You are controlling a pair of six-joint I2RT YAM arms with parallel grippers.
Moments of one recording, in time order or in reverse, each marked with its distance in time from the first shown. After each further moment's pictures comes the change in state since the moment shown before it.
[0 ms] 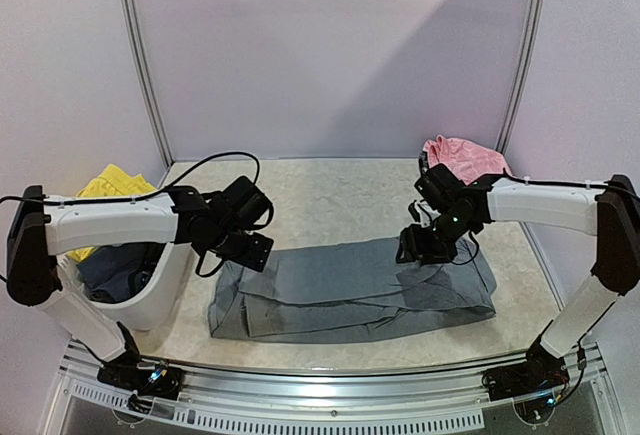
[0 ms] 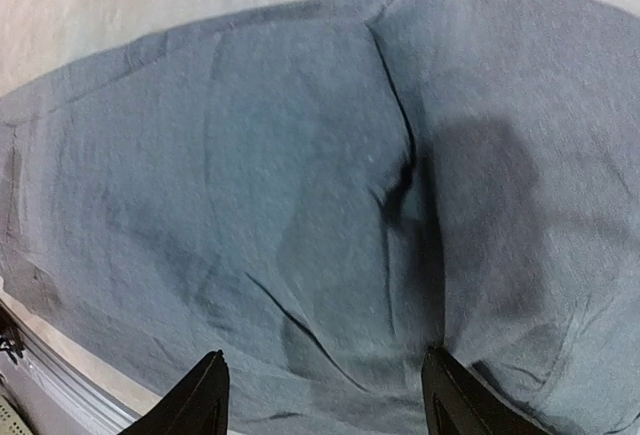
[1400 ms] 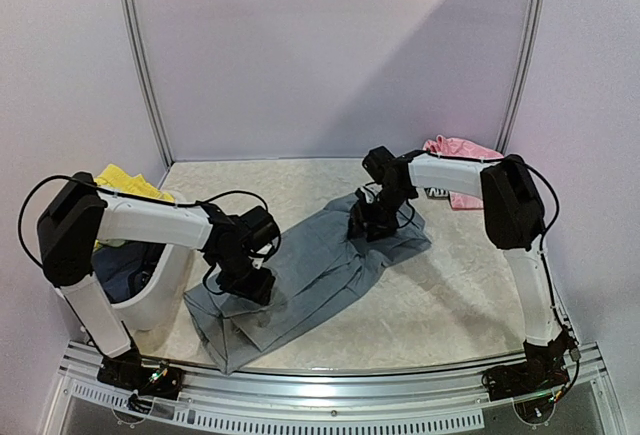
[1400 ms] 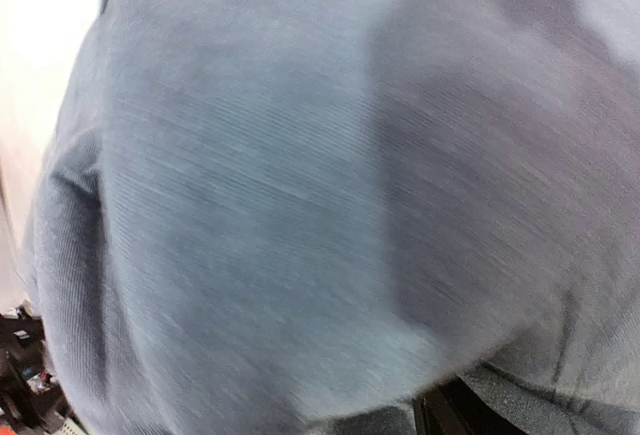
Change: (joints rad) left arm 0.050 0.214 -0.049 -0.031 0.382 -0.043; right arm -0.045 0.711 0.777 -0.154 -0.193 -0.101
